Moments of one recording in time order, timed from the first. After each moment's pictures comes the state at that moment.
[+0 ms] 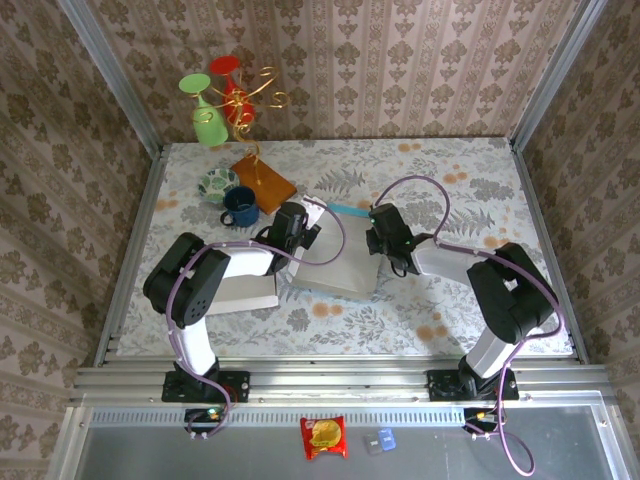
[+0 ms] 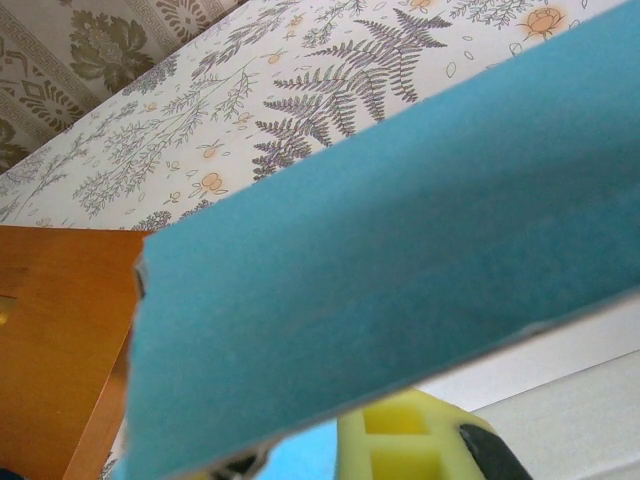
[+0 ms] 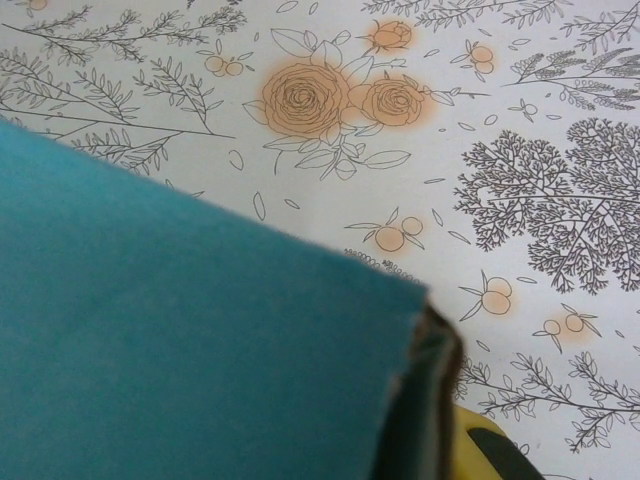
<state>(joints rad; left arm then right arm) -0.65 1.82 0.88 0.42 -0.20 0.25 0.52 1.67 0.88 -0.01 0.31 0.28</state>
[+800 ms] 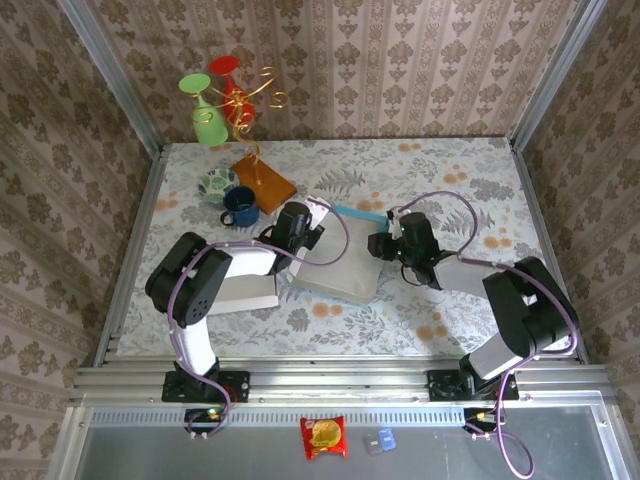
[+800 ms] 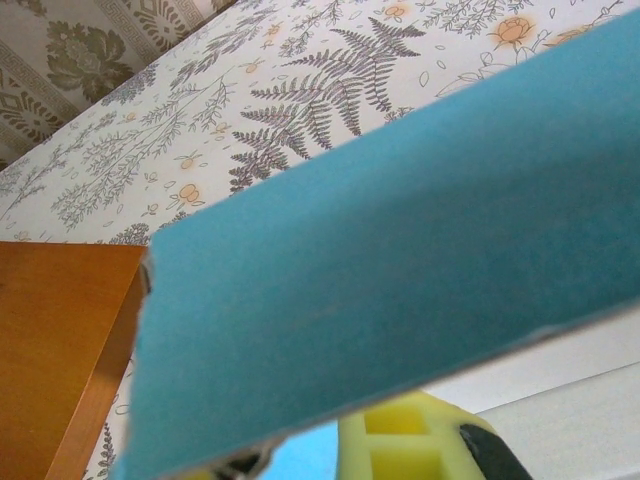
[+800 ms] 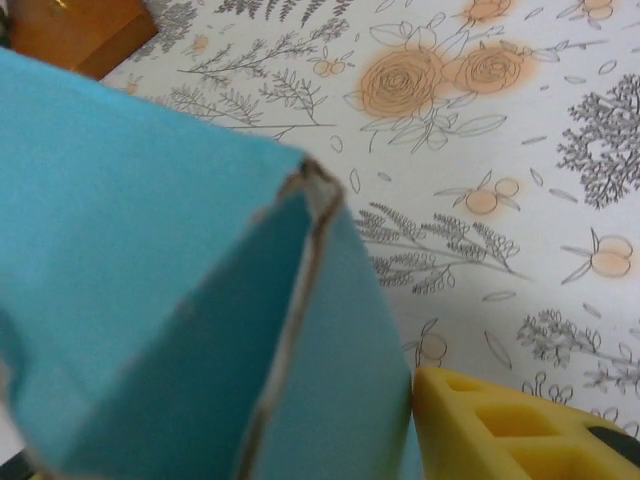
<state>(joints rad) -0.67 1.83 0.90 0.40 -0.19 0.25 0.38 1.54 0.62 0.30 -0.11 0.36</state>
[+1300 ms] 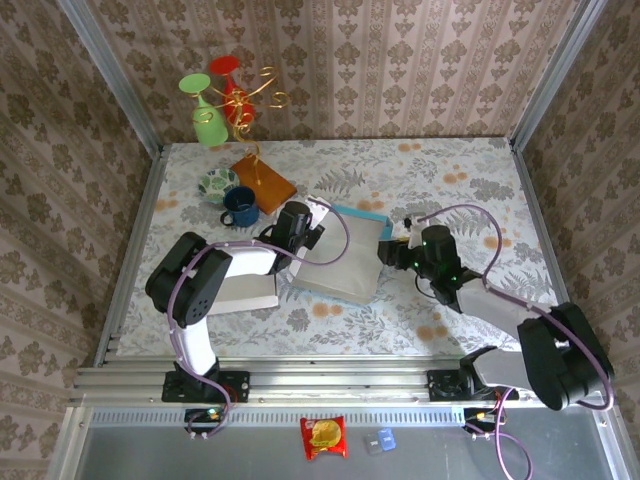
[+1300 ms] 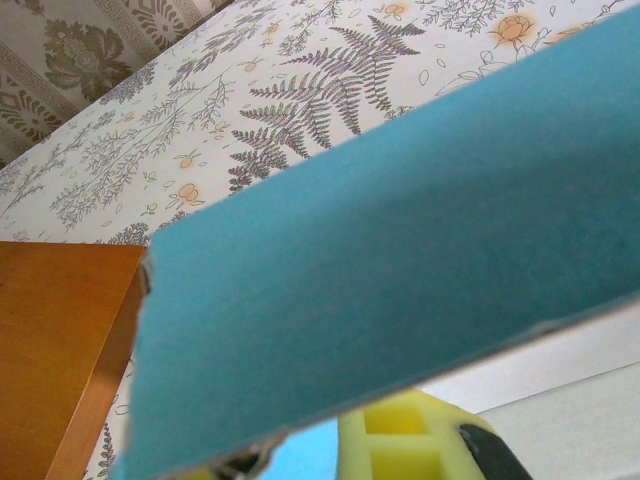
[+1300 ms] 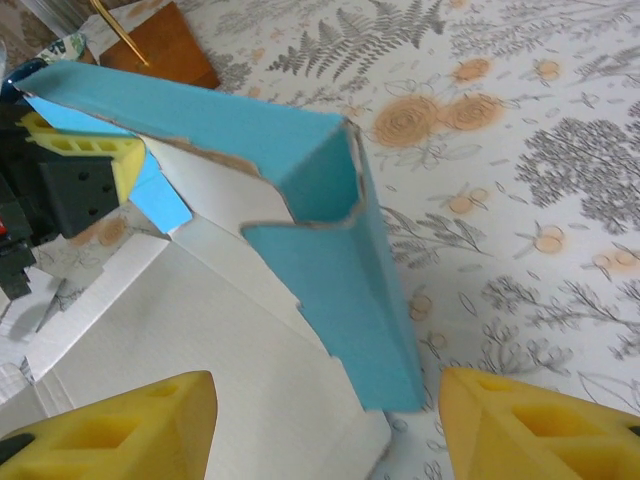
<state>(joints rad) -0.67 1.83 0.91 0.39 -0.19 0.25 0.34 1.23 0.45 0.28 -0.14 0.34</state>
